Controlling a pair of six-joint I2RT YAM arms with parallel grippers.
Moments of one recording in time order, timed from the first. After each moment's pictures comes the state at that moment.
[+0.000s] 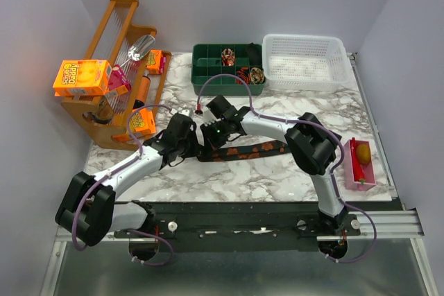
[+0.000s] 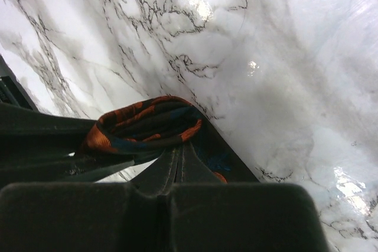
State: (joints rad) left arm -0.52 1.24 0.64 -0.24 0.03 -0.61; right arm 0.84 2.13 1.52 -0.39 -0.46 0.24
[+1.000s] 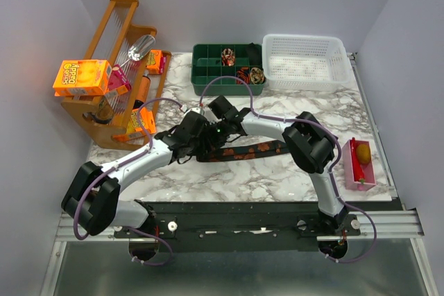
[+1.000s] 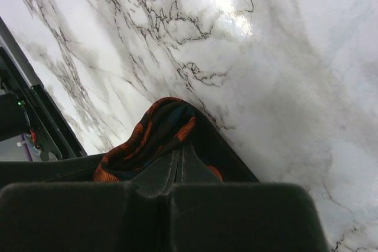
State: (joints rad) left arm -0.64 1.33 0.77 -0.37 -0.14 -0.61; right arm 0.82 2.15 1.50 -0.32 -0.53 0.34
